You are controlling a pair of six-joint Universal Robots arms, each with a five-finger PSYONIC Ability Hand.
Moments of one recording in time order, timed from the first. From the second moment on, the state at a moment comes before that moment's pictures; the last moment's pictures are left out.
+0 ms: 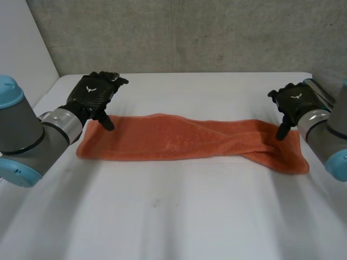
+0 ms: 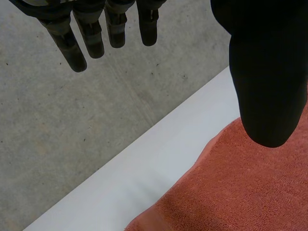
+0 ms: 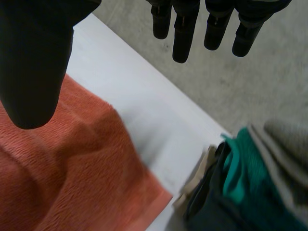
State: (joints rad) left arm 4.47 -2.02 -1.46 3.41 -1.23 3.43; right arm 1.76 -1.05 1.33 -0.03 1.50 2.69; left_hand 0.19 0.16 0.16 0.16 0.04; right_hand 0.22 0.36 0.20 0.20 0.04
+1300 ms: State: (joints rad) left arm 4.47 -1.90 -1.57 3.40 -1.24 3.39; right arm 1.38 -1.13 1.62 -0.13 1.38 2.51; left_hand 0.19 0.16 0.16 0.16 0.04; right_hand 1.09 1.17 1.18 1.19 0.99
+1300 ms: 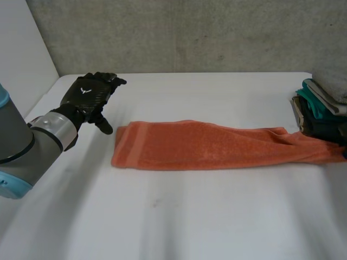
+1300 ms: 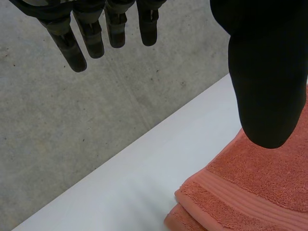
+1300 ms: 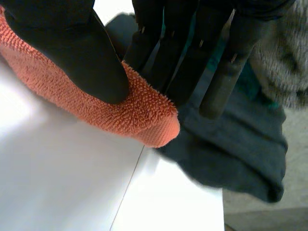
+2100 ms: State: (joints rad) left arm 4.60 -1.73 -1.73 3.43 -1.18 3.34; right arm 2.35 -0.60 0.98 -0.45 1.16 2.28; left_hand 0.19 0.16 0.16 0.16 0.04; right_hand 0.31 0.33 0.36 0.36 0.17
